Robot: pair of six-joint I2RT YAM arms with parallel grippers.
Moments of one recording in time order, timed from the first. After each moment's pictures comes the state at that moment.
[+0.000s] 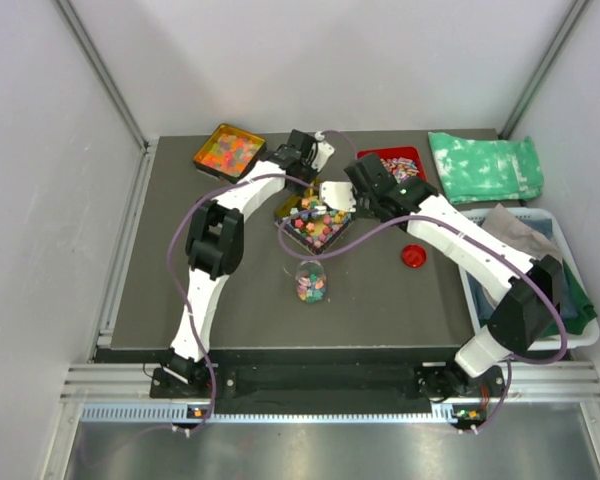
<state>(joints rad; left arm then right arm) -0.47 2.36 2.09 -0.64 -0.04 0.29 0.71 1.57 1.50 -0.84 0.42 -1.00</state>
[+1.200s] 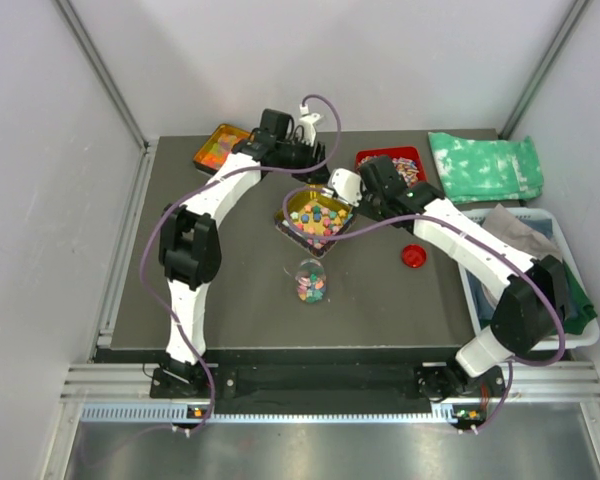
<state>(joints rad) -0.39 2.13 1.95 -0.50 0.67 -0.05 0.61 1.55 1.36 -0.68 0.26 -0.70</state>
